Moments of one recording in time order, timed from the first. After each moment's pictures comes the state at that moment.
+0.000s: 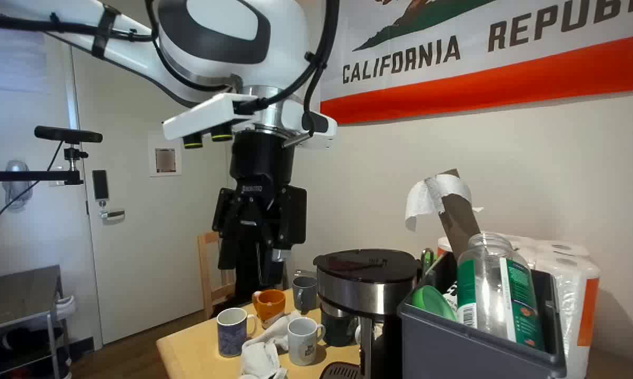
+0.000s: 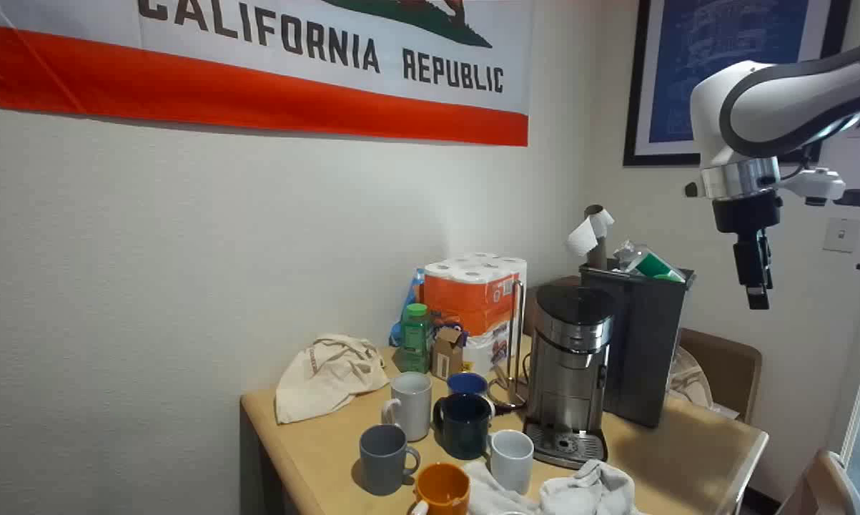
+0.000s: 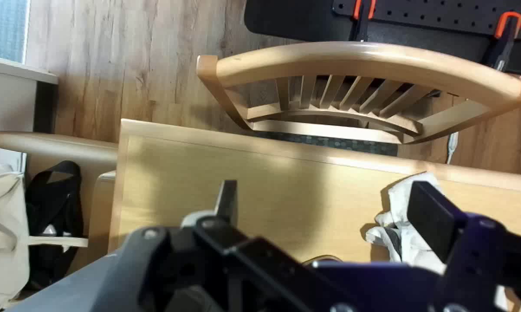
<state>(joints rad) -0.11 -0.29 -0.15 -2.17 -0.25 1.68 -0.37</state>
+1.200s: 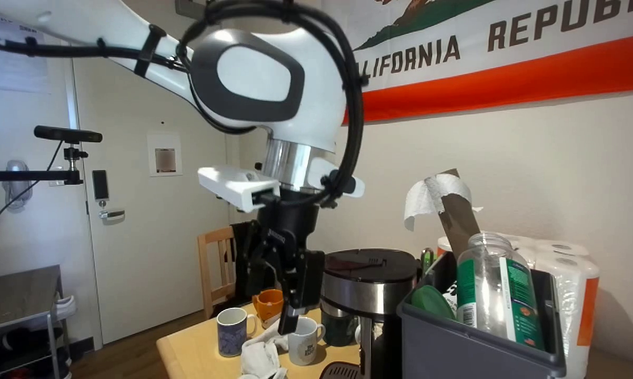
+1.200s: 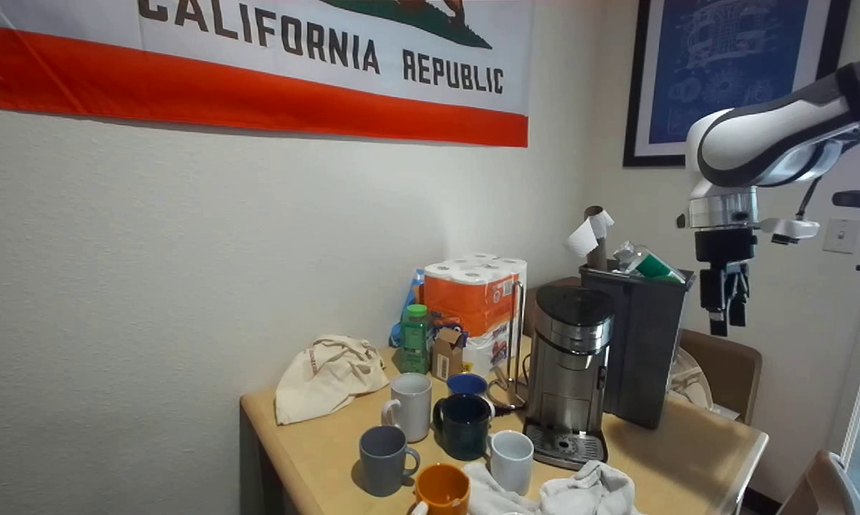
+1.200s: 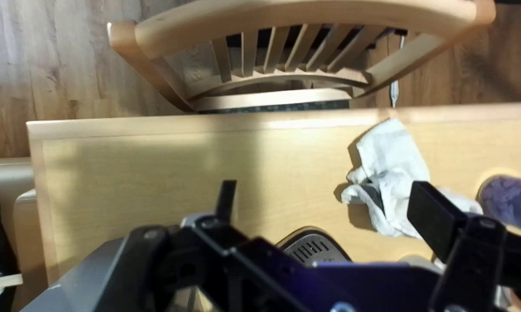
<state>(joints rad) -0.13 -0.16 -0.23 -2.18 -0.04 1.82 -0.33</state>
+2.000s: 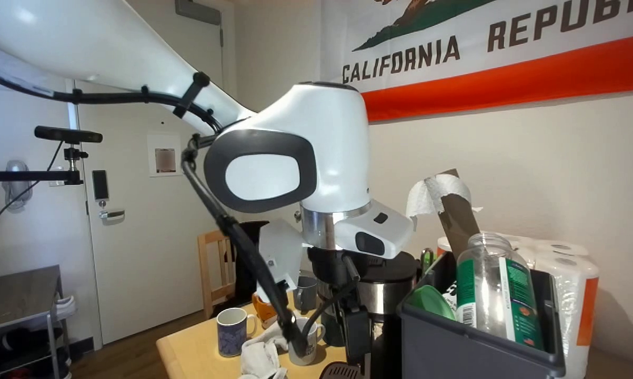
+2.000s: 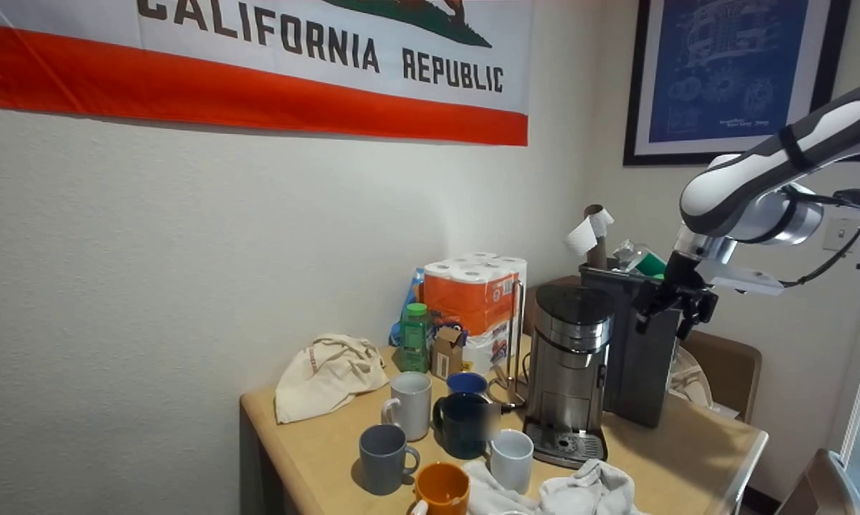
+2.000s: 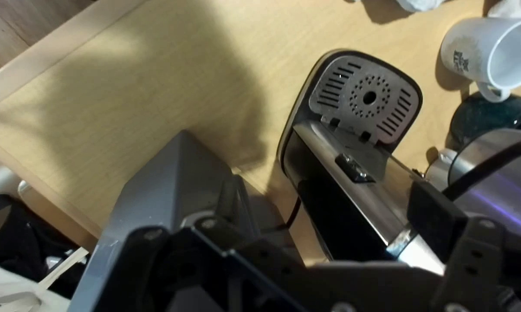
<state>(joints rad) -0.18 -0.02 -0.24 -2.26 0.24 2.40 -0.07</state>
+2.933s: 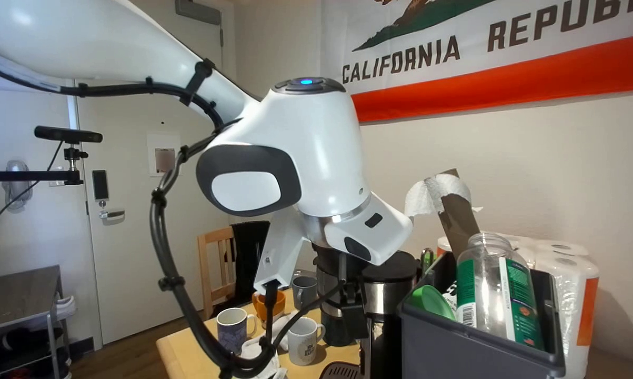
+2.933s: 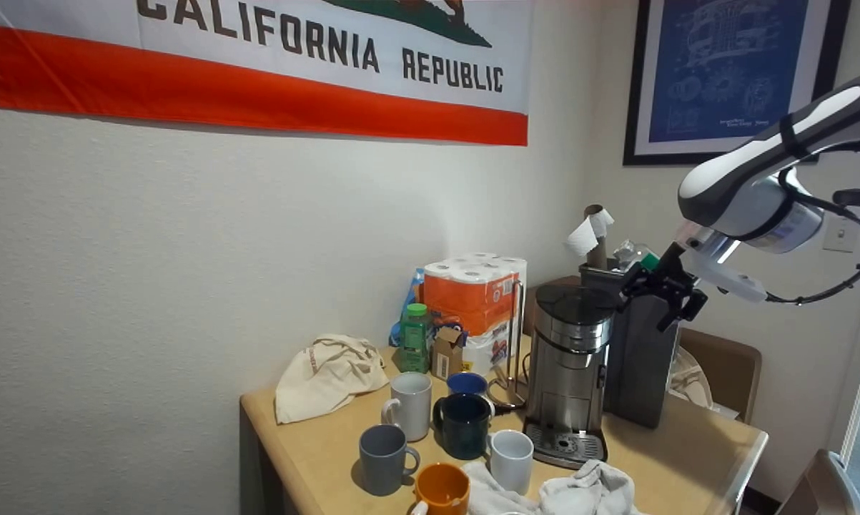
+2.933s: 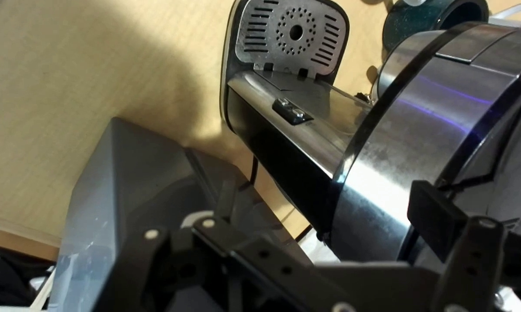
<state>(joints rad) -0.17 -0.03 -0.22 -2.29 0.54 2.55 -0.05</state>
